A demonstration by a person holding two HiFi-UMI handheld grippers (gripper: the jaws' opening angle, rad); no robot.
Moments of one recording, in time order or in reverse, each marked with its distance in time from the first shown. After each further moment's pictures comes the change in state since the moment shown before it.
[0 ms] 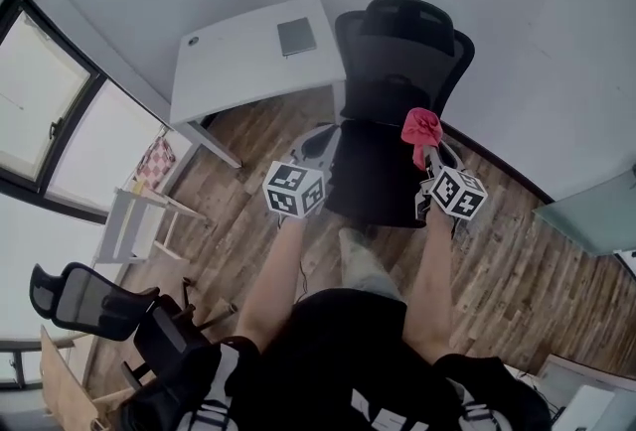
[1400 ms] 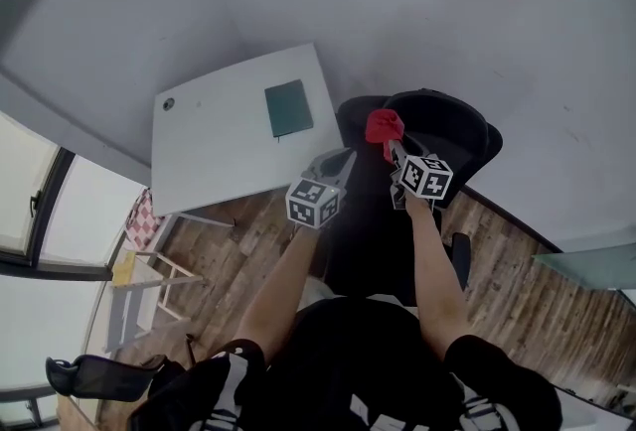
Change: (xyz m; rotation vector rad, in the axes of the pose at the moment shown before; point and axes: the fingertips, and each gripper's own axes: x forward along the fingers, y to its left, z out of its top) left arm 0.293 0.225 -0.002 -0.049 0.093 -0.103; right arm 0.425 -0.007 0.059 -0.074 0.121 0.100
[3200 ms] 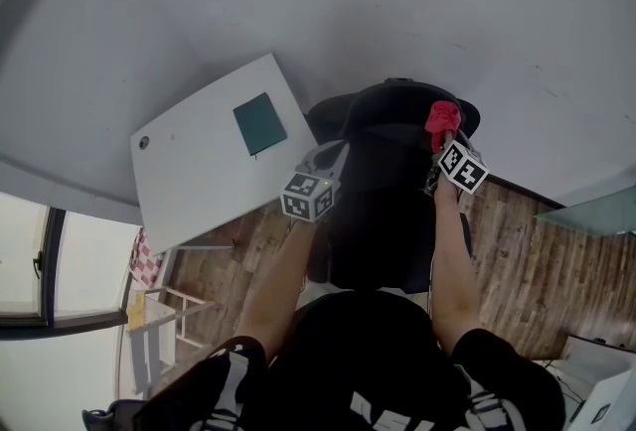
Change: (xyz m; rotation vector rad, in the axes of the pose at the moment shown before) left arm 0.054 -0.021 0.006 0.029 0.055 -0.141; right arm -0.130 -0.182 0.050 0.163 -0.184 -0.601
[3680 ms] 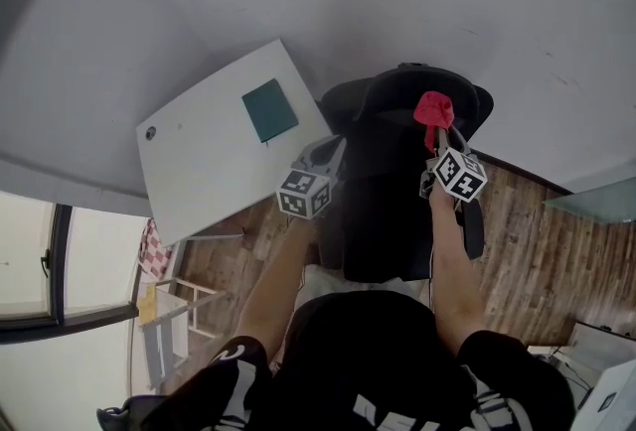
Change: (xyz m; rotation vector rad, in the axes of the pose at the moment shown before) left arm -0.045 0.025 -0.009 0.009 0.026 0.001; right arm -0.035 0.068 -0.037 0.016 -0.048 0.143
